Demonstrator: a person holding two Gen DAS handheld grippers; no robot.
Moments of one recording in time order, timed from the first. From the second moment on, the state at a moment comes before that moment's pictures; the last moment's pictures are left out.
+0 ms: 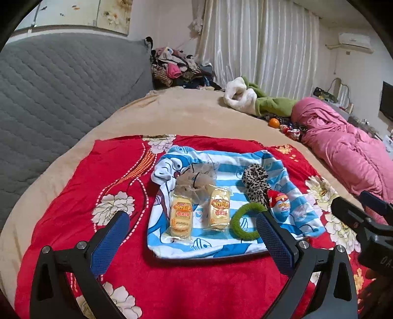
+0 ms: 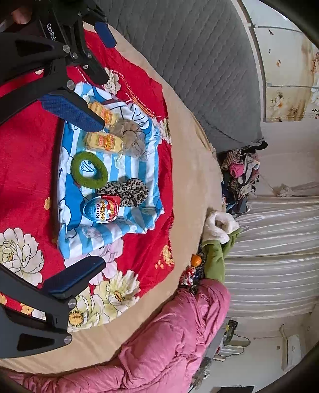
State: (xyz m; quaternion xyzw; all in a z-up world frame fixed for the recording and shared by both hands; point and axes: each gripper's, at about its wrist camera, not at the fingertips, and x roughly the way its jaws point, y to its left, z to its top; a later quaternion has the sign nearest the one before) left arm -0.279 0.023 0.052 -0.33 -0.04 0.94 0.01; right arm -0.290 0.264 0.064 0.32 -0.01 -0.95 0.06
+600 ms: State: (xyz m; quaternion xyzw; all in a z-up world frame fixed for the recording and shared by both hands) left arm -0.230 0.018 0.092 -0.29 -0.03 0.96 0.00; right arm -0.242 0.264 0.109 0.28 0.00 -0.96 0.06
